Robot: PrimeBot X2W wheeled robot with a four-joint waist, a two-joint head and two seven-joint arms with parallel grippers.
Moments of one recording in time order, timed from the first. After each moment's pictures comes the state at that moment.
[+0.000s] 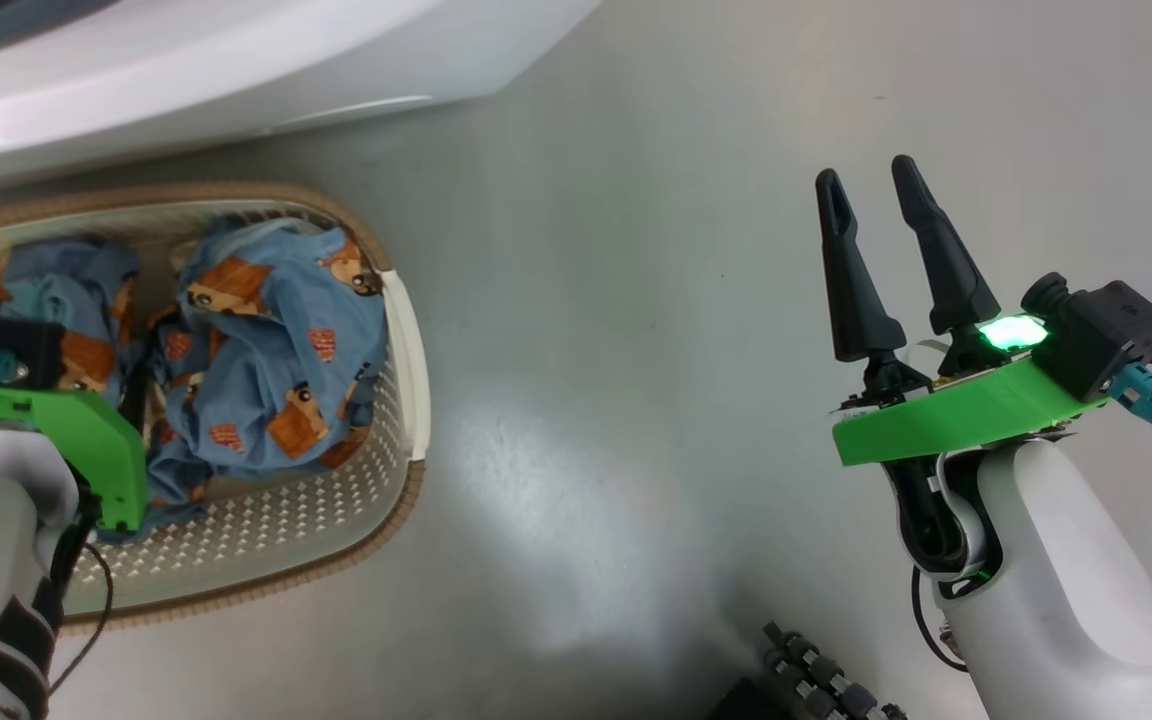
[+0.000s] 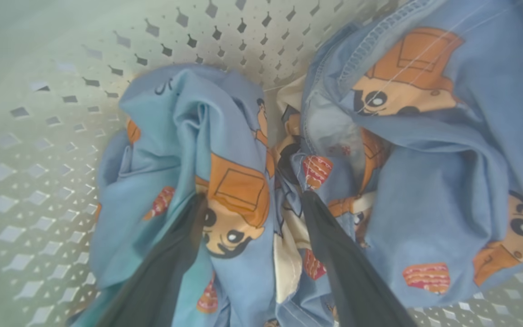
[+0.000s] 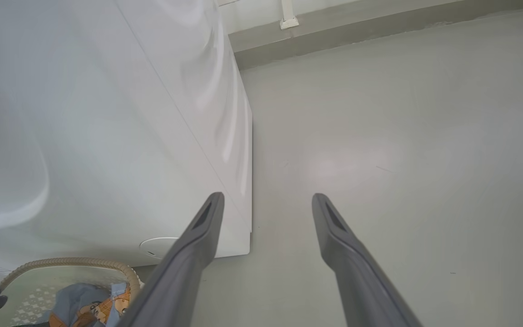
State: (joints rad) left arm -0.88 0.39 -0.47 1.19 -0.40 -0.07 -0.04; right arm -0.47 -0.05 0.19 0.19 0.46 0.12 -0.25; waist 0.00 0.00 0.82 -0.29
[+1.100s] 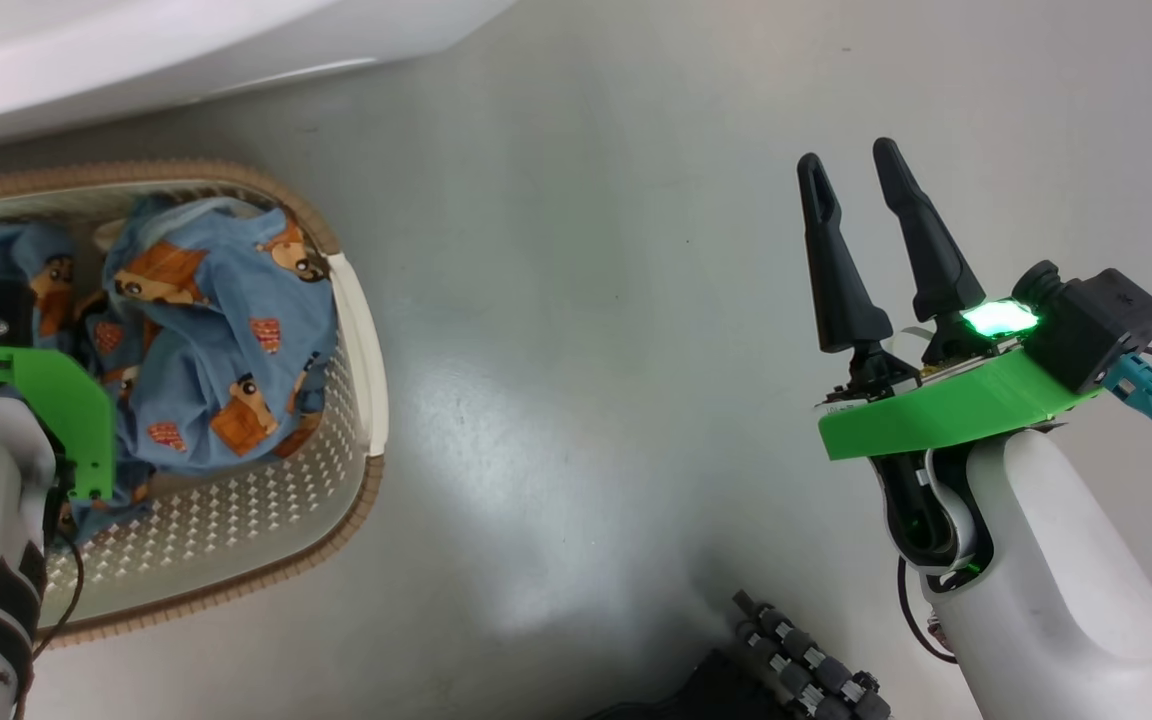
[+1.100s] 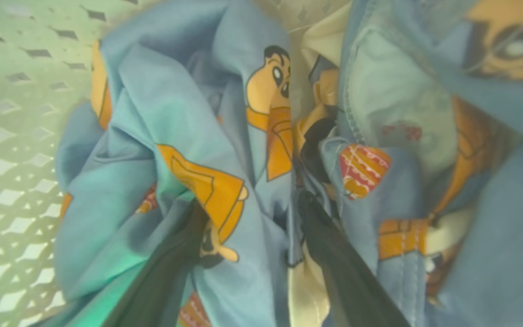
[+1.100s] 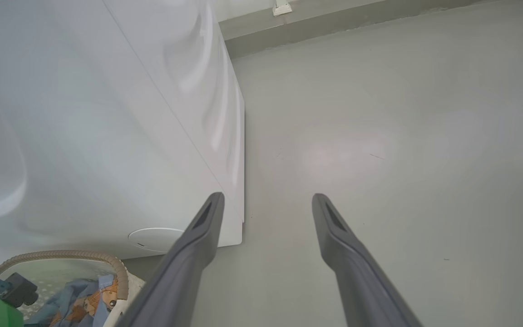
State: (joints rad) left arm -0.99 0.39 -0.52 1.28 -0.38 0.08 0.09; right arm -0.49 -0.05 0.22 0.17 0.49 0.12 -0.25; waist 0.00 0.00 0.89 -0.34
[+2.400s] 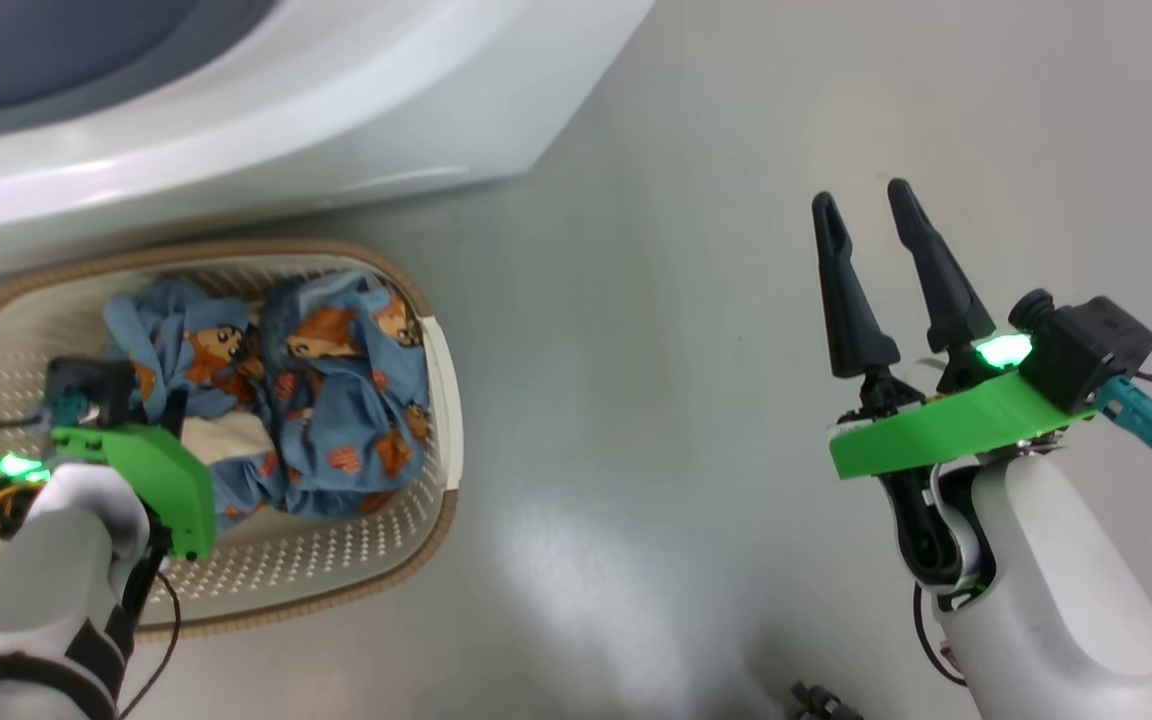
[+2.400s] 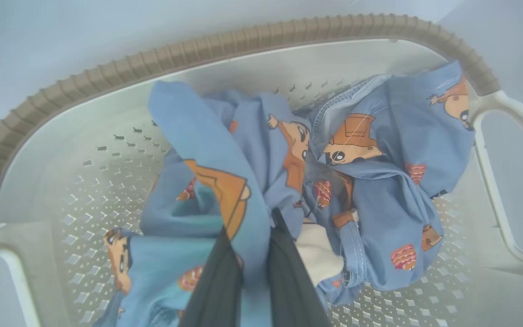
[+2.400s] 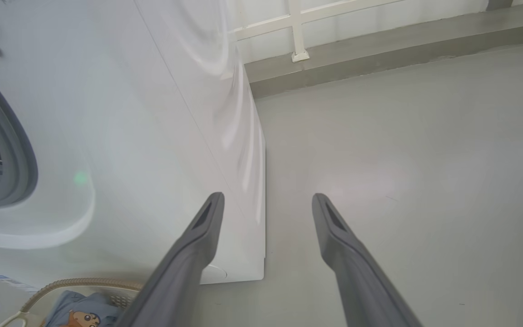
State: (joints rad) left arm -0.87 0.31 -0.54 1.27 -0.47 -0.08 -0.17; right arm -0.45 -0.05 0.19 0.22 0.43 0.12 -0.25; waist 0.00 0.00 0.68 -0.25
